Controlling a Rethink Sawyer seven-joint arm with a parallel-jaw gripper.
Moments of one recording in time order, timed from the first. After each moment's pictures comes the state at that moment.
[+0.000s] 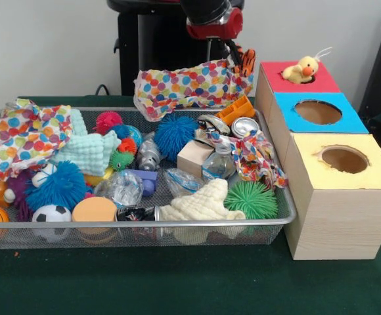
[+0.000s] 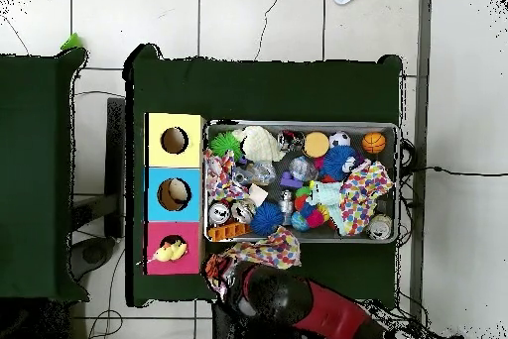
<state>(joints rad) -0.82 -0.72 0.48 2.47 0.05 0.21 1.93</state>
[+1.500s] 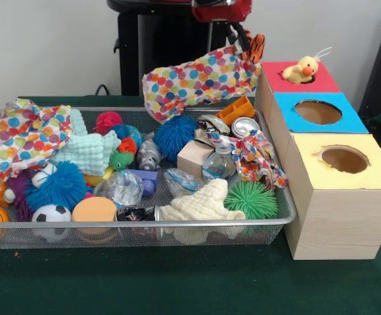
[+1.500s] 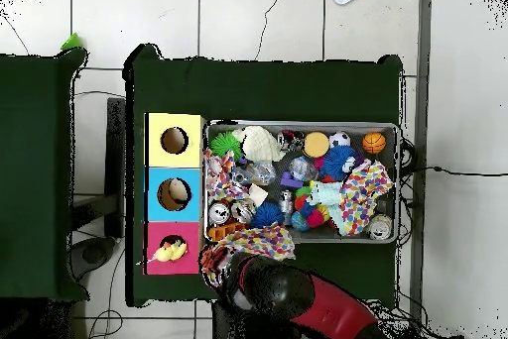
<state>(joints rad) -0.78 -0.89 0.56 2.50 0.22 0.31 1.93</state>
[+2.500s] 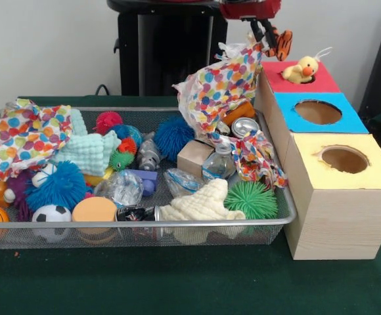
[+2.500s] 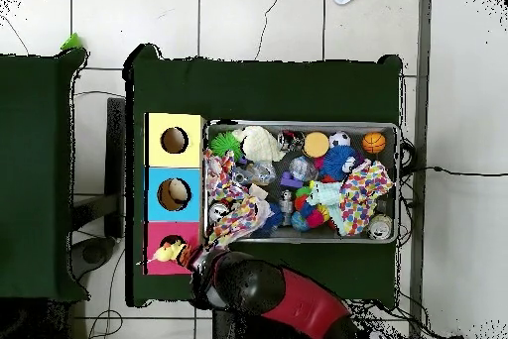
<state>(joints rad) -0.67 -0.92 0.58 2.51 0.32 0.31 1.93</state>
